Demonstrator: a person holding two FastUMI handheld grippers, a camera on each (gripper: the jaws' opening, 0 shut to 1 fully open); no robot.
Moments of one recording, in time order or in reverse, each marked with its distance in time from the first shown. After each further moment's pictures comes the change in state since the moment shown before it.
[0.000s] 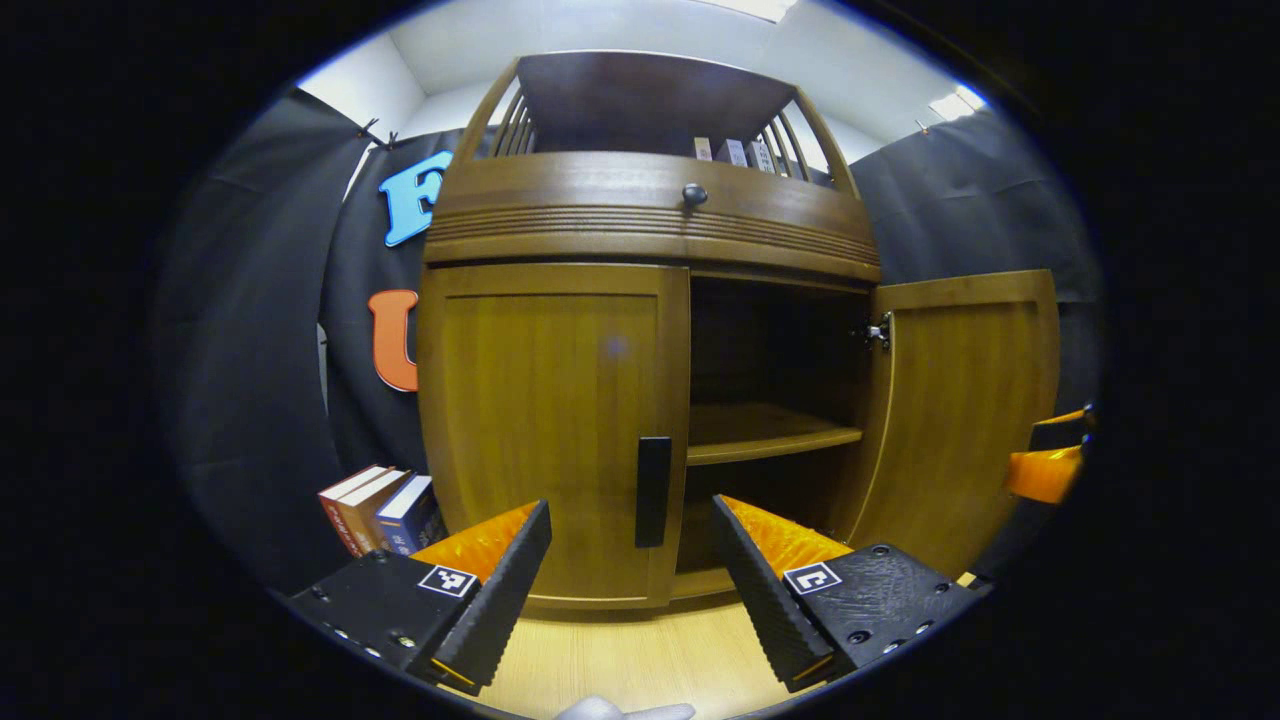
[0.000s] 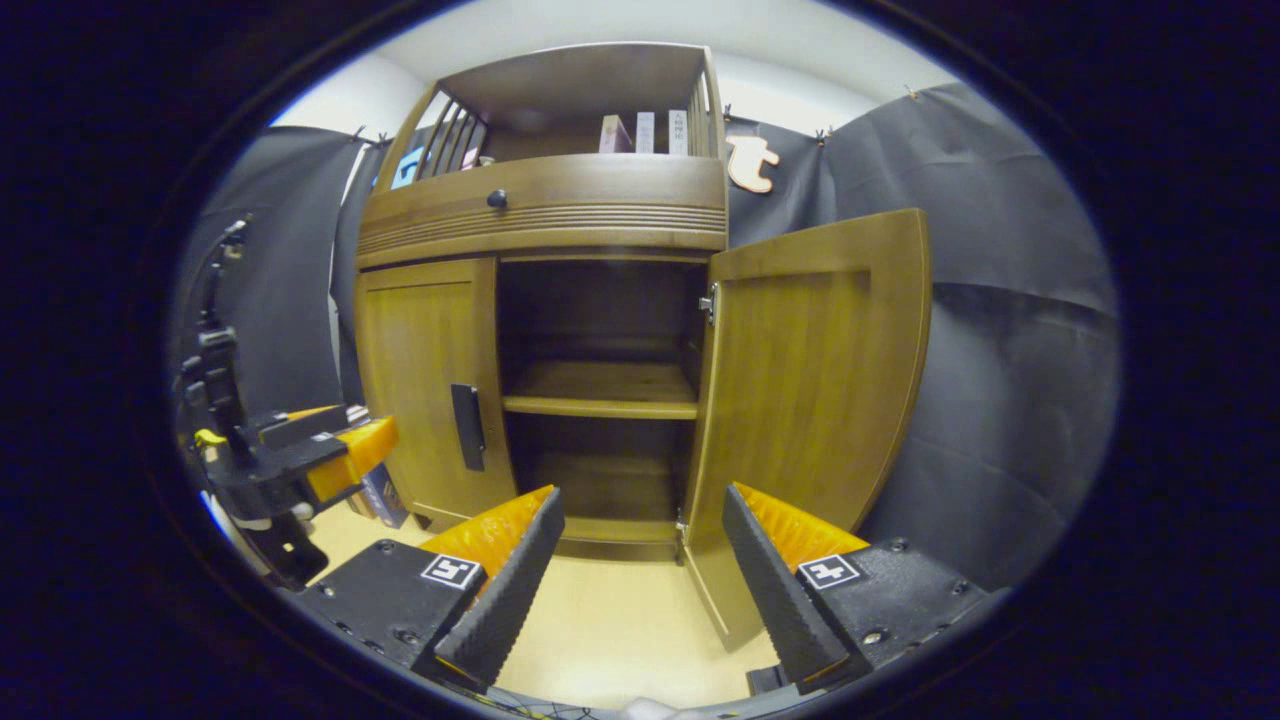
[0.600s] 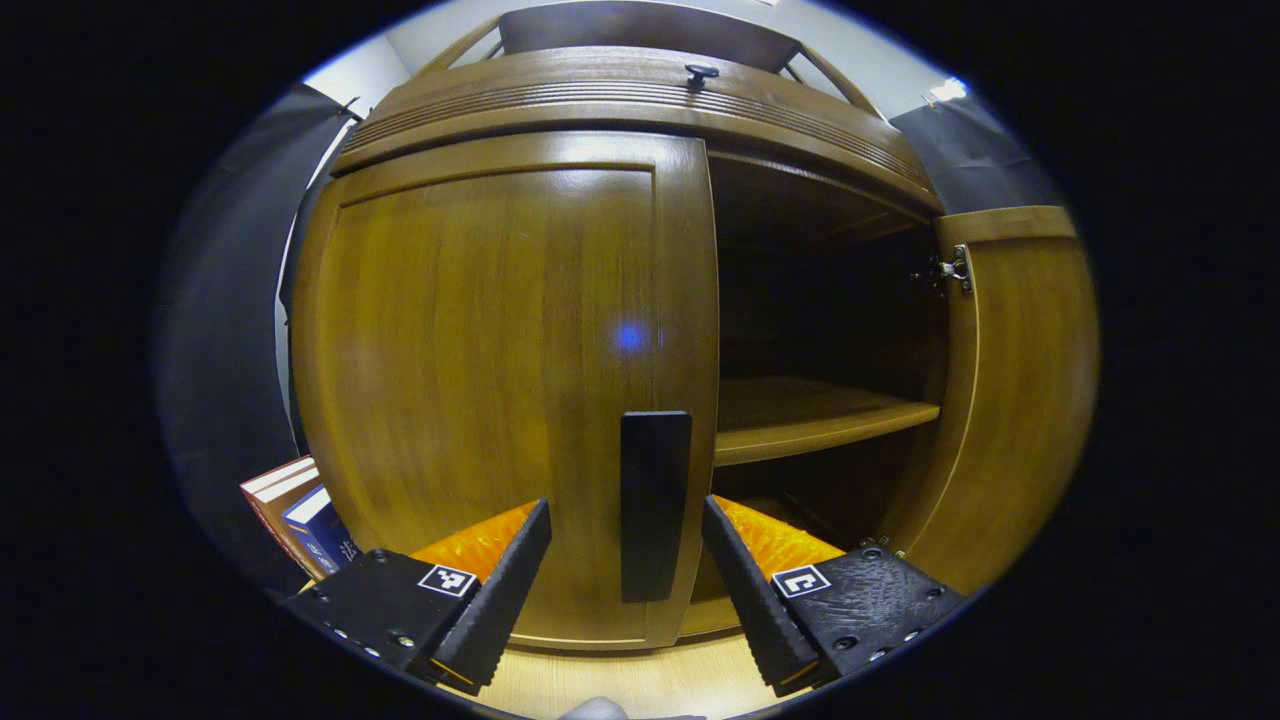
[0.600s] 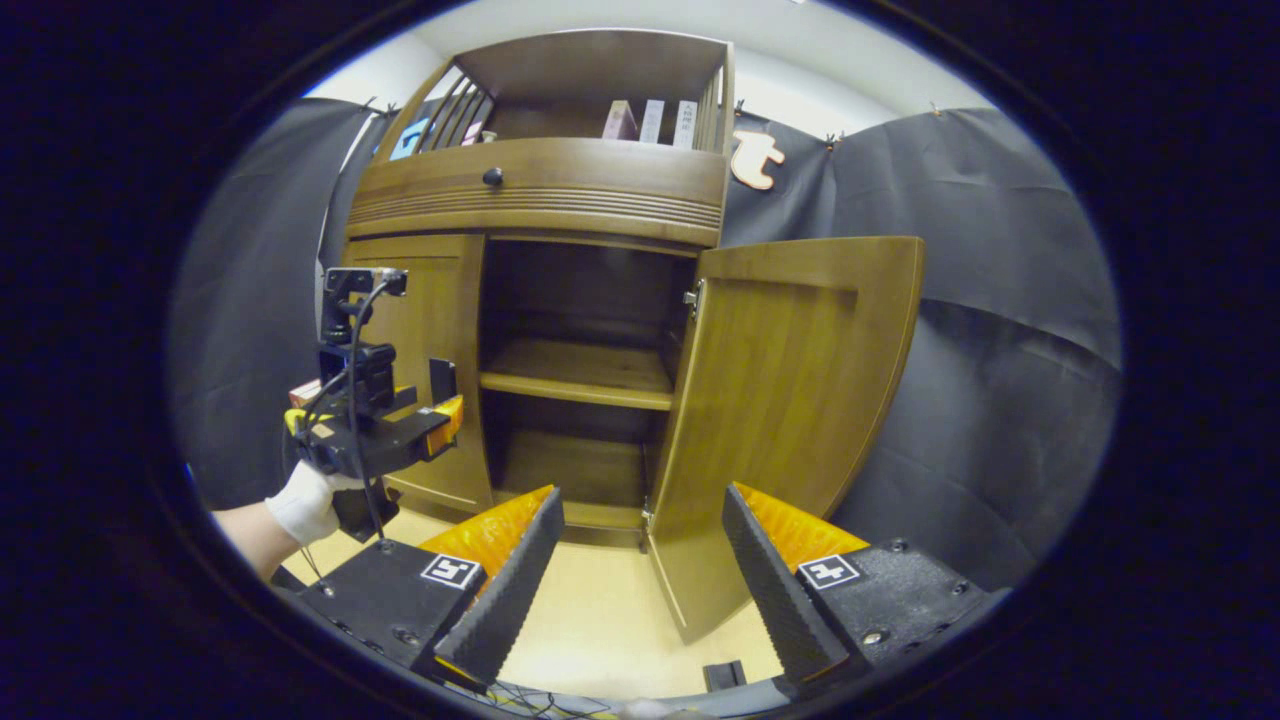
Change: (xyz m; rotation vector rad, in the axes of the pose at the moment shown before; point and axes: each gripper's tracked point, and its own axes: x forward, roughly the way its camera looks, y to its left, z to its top) left arm 0.128 -0.007 -0.049 0.001 0.046 0.006; right arm -0.009 -0.019 0.002 -0.081 0.064 -0.062
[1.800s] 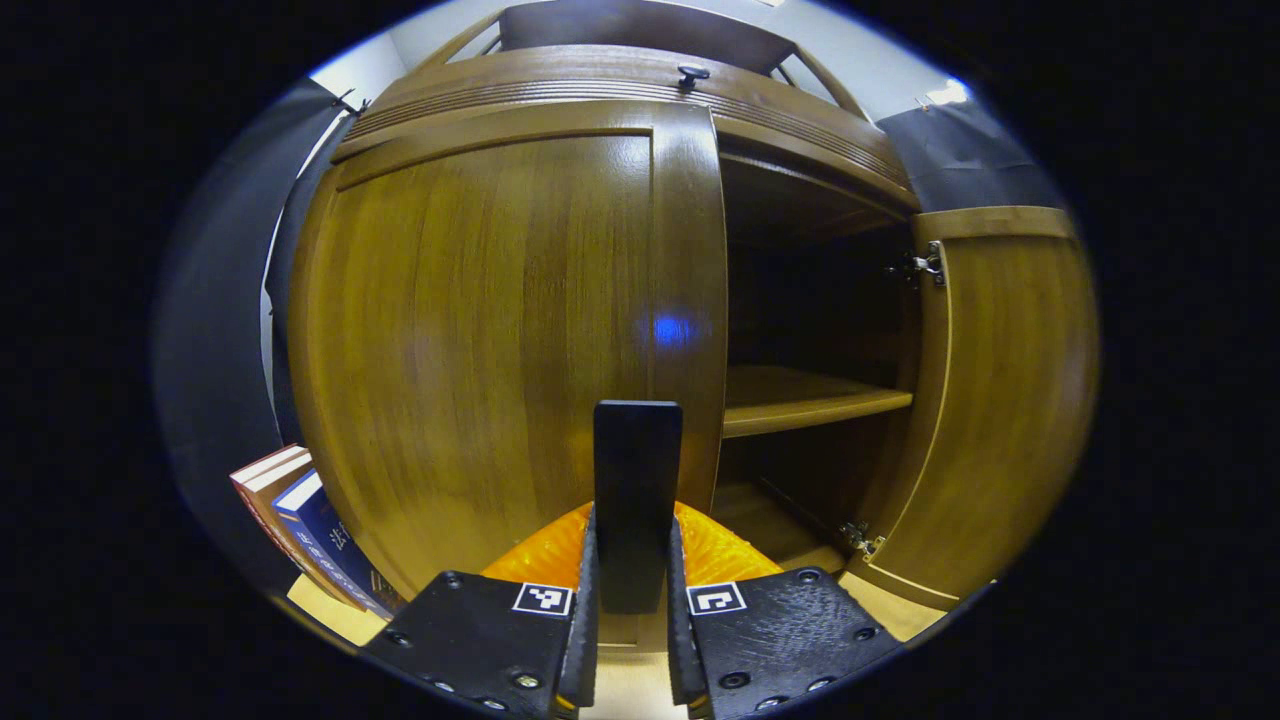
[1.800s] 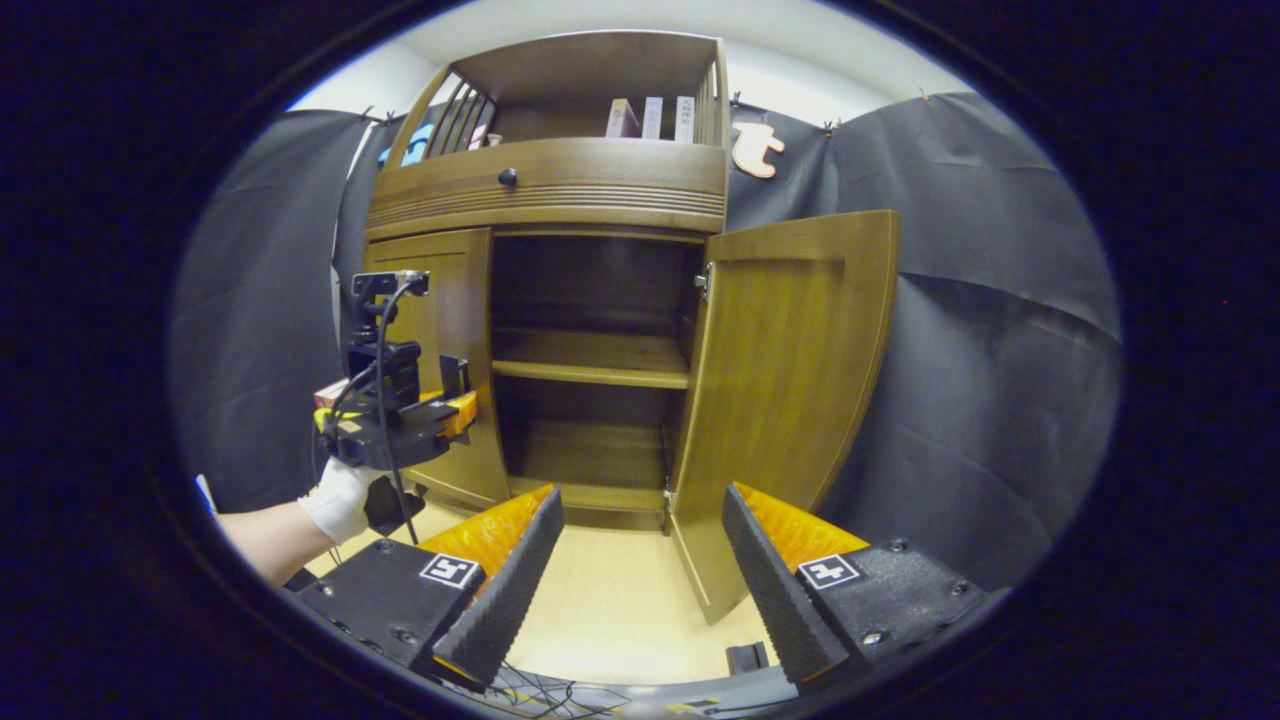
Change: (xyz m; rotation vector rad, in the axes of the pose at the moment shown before) left arm -0.033 -0.004 -0.010 0.001 0.015 -0.087; right arm -0.029 0.012 -0.023 0.047 0.016 0.059
